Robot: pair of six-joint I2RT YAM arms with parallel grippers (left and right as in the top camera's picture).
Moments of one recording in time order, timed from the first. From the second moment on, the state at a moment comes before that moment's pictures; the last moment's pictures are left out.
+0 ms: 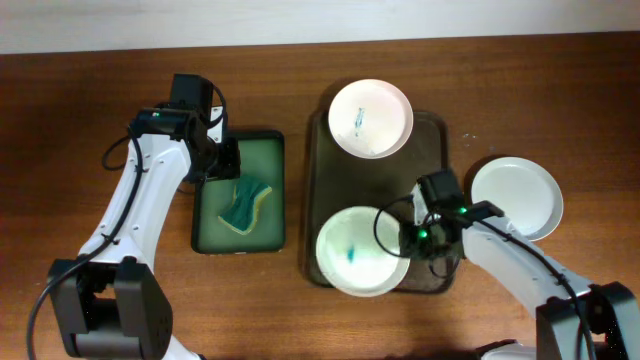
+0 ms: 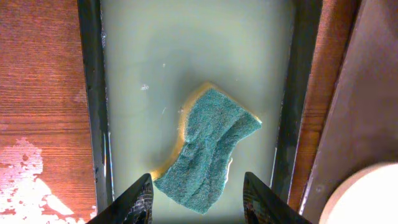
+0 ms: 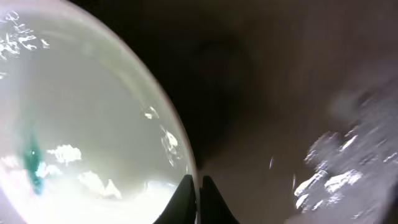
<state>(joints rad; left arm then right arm) -0.11 1.77 1.48 -1.04 0.07 -0.17 0.24 1.50 0.73 -0.58 -0.22 0.30</state>
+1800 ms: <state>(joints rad) -0.22 1.82 1.46 -1.00 -0.05 -0.15 0.23 1.50 0.73 -0.48 -0.09 0.39</state>
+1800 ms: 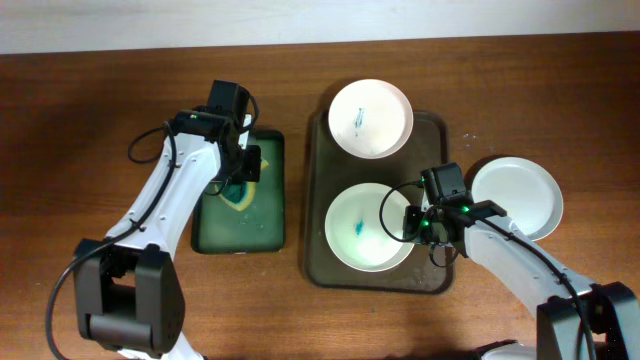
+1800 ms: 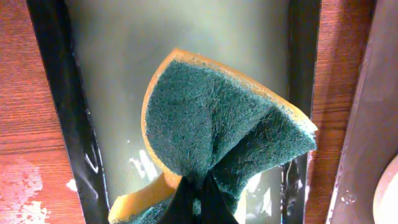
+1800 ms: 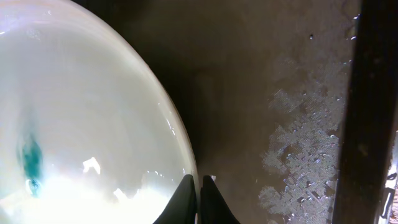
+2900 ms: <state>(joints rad) -0.69 2.15 1.59 -0.79 0.15 -0.38 0.22 1.51 0.73 -0.49 -0.10 0.41</state>
